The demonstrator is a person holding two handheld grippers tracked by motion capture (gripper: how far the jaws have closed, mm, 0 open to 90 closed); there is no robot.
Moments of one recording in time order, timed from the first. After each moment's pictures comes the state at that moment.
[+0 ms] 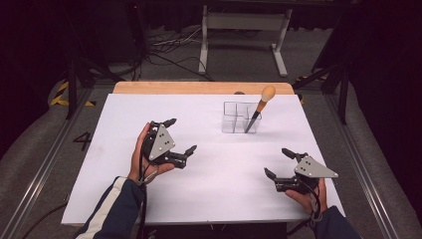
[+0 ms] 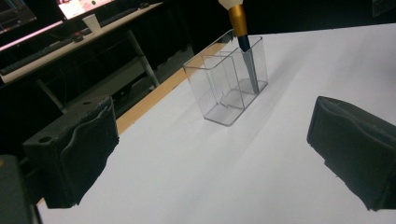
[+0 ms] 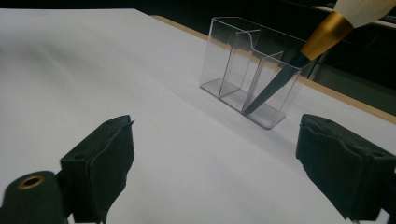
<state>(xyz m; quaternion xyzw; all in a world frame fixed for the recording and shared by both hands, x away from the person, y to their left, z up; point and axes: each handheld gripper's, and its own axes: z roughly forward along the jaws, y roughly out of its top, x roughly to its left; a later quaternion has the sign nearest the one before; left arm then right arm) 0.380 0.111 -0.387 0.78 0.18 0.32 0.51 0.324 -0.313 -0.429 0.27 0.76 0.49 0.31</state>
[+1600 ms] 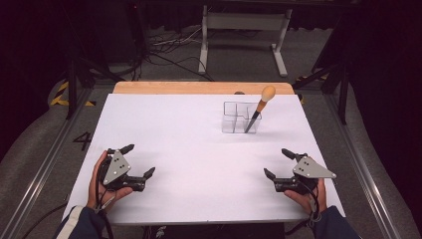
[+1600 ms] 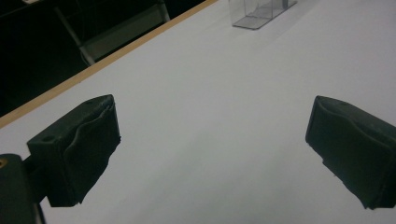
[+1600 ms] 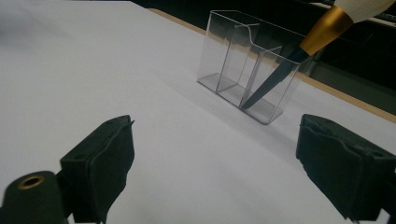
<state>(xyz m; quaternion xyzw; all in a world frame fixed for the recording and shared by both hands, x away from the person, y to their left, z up) 0.335 0.220 -0.439 0.79 0.27 0.31 0.46 0.324 -0.311 -0.432 0.28 0.77 0.48 0.32</state>
